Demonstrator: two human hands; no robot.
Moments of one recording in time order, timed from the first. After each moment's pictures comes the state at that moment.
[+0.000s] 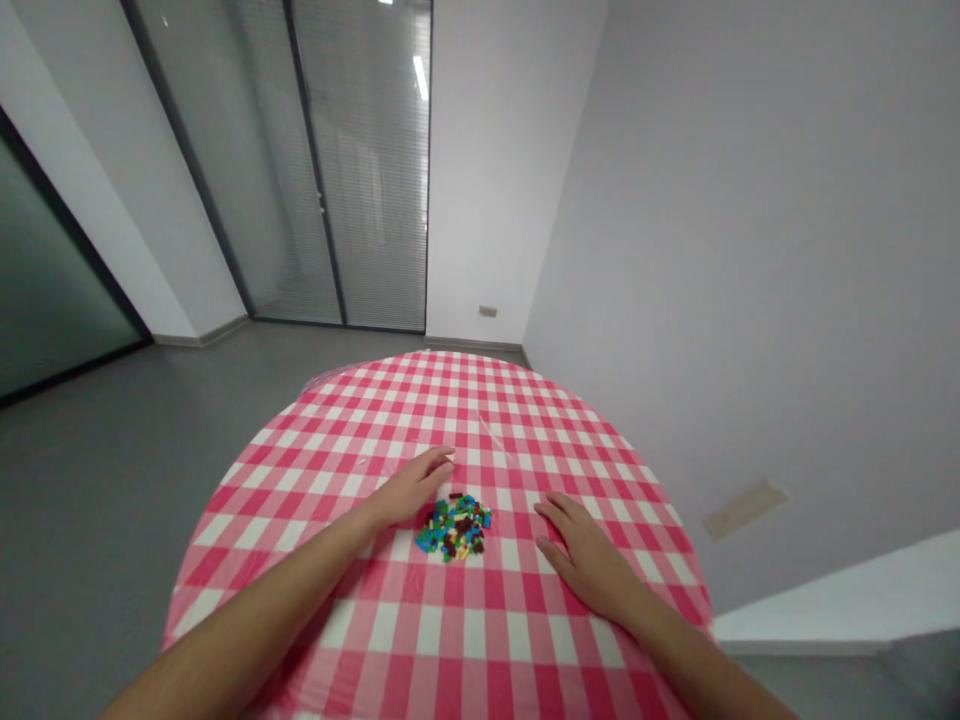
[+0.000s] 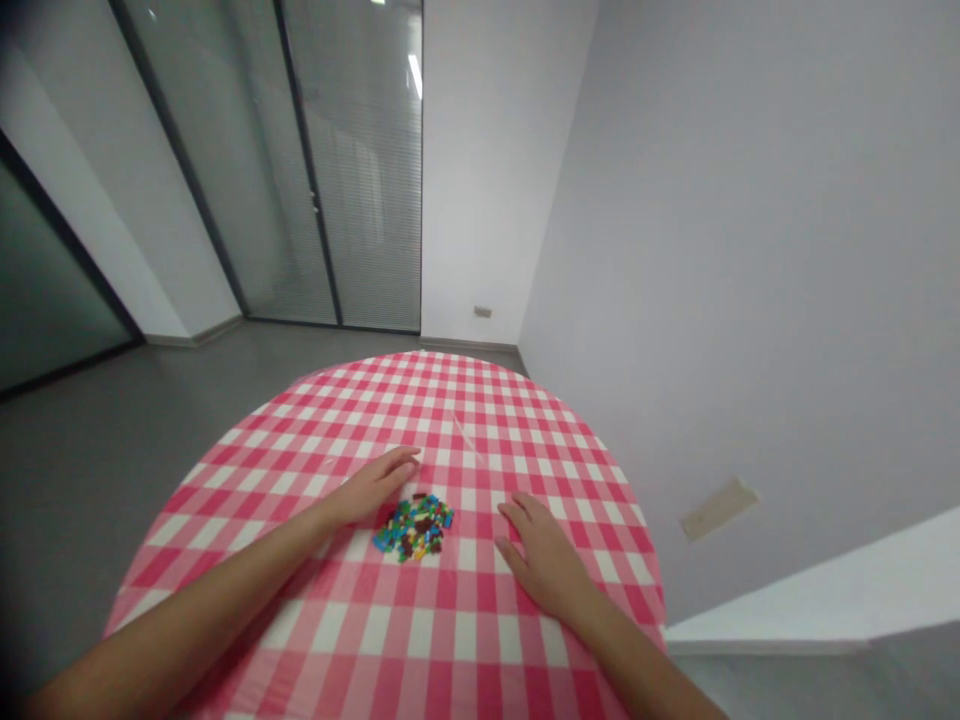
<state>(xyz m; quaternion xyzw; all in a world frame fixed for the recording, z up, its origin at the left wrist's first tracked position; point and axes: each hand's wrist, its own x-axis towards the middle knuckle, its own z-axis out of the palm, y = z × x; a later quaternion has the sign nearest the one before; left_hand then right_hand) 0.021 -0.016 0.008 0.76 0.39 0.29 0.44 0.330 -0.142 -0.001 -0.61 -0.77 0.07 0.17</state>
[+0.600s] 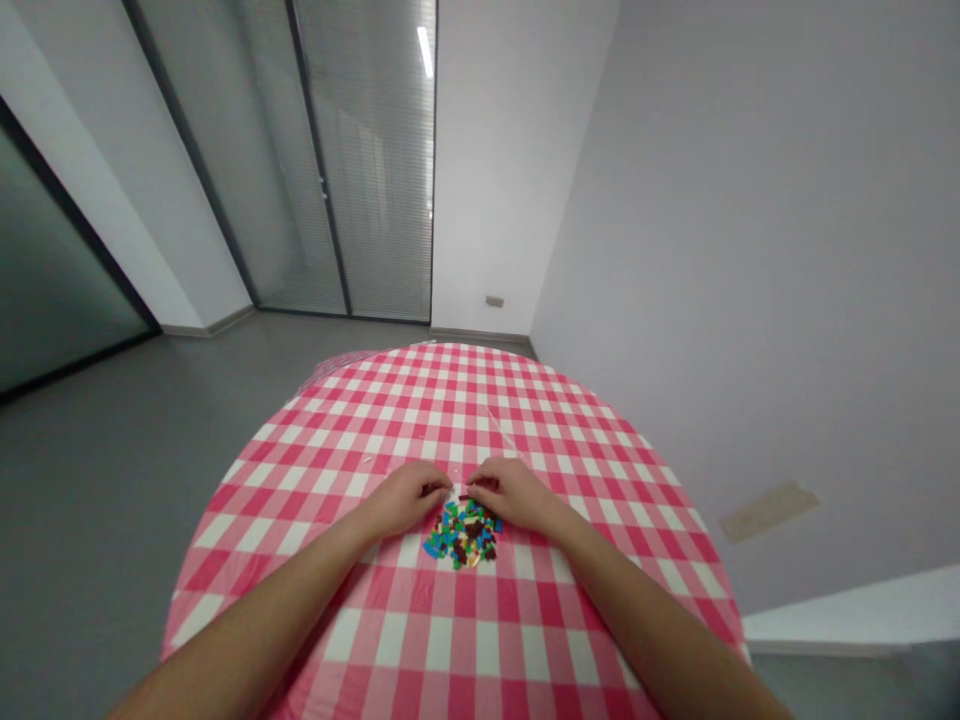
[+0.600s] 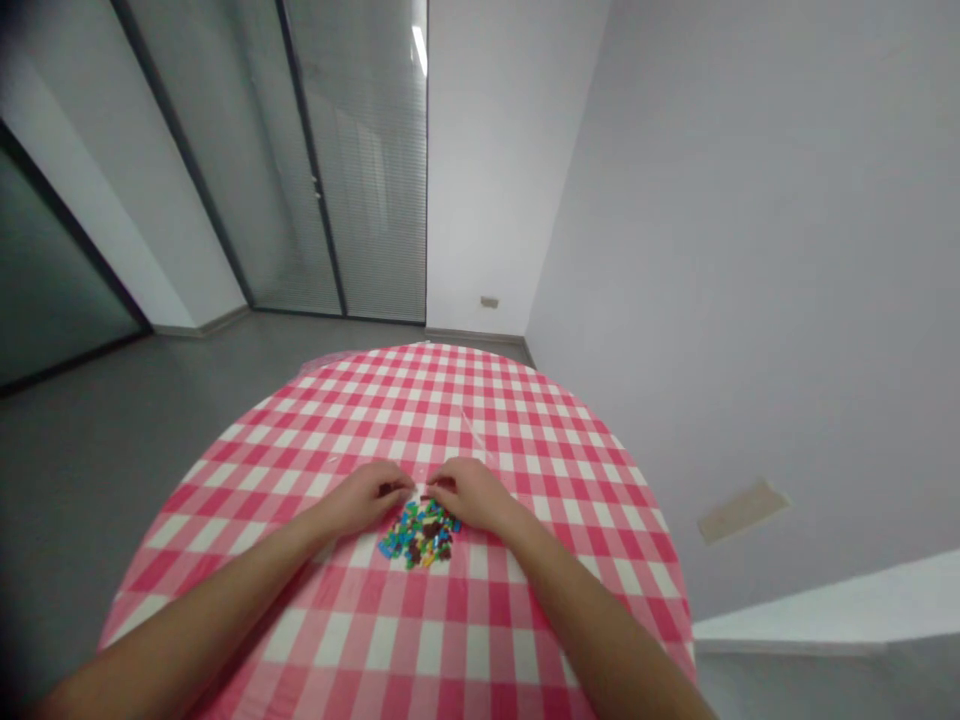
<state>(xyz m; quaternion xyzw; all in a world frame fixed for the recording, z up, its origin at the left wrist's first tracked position) 0.005 -0.019 0.013 0.86 0.37 0.22 0.28 0.232 -0.043 0.040 -0.47 -0.83 0.22 0.21</state>
